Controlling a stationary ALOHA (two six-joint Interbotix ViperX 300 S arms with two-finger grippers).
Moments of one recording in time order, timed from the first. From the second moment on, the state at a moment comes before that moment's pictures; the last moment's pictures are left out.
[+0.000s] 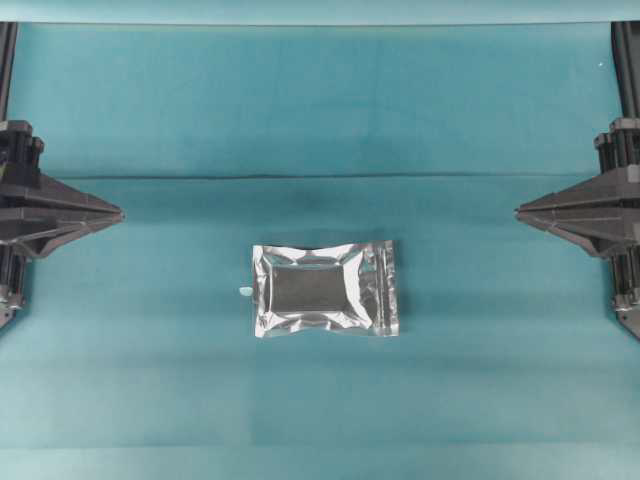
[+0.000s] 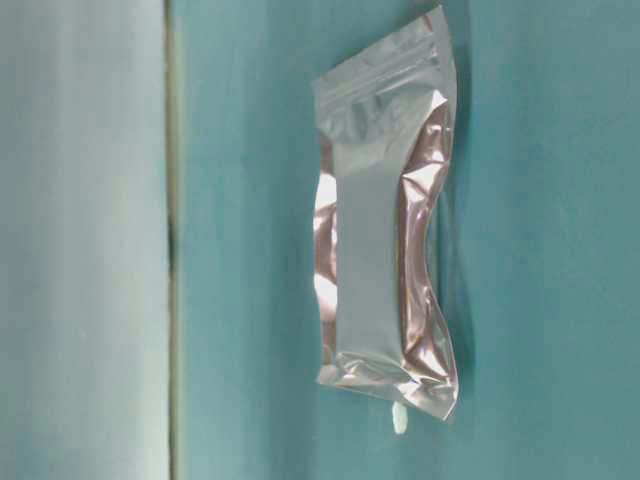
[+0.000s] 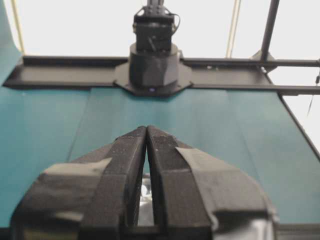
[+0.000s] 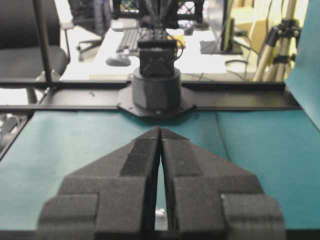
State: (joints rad) left arm 0.00 -0.96 1.17 0.00 -0.29 0.00; right arm 0.00 -0.96 1.17 0.00 -0.29 0.01
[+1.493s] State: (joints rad) left arm -0.02 -0.86 1.06 0.02 -0.14 0.00; right arm 0.00 -0.24 1.13 0.30 -0.28 1.04
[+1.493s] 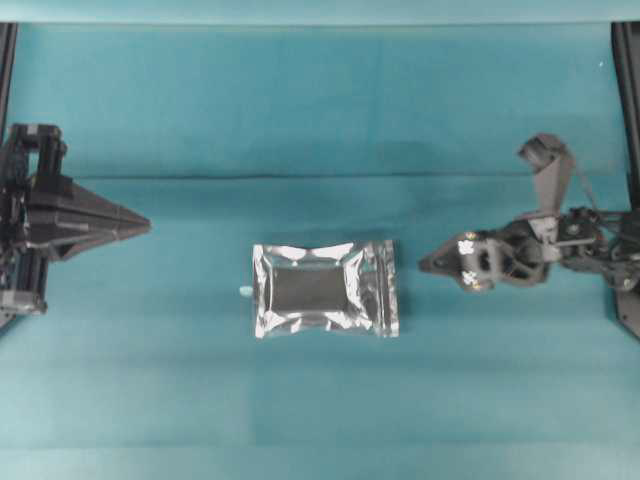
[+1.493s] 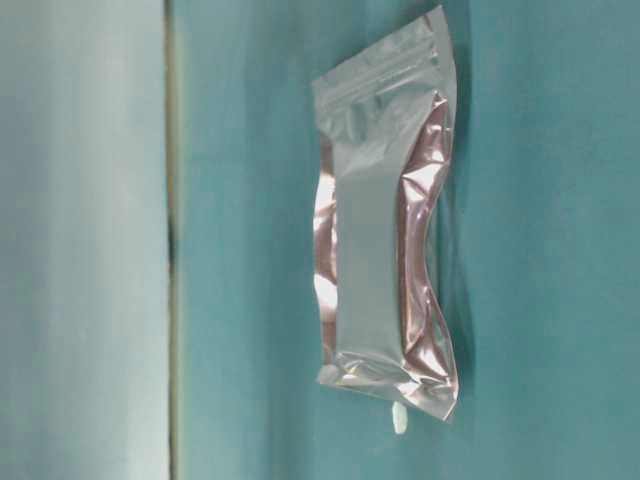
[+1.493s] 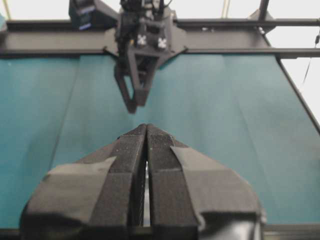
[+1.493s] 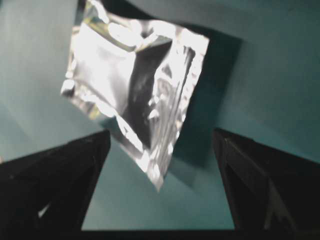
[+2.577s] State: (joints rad) left arm -0.02 -0.87 1.06 0.02 -0.10 -0.02; right arm 0.06 0.17 0.96 0.31 -0.50 1.11
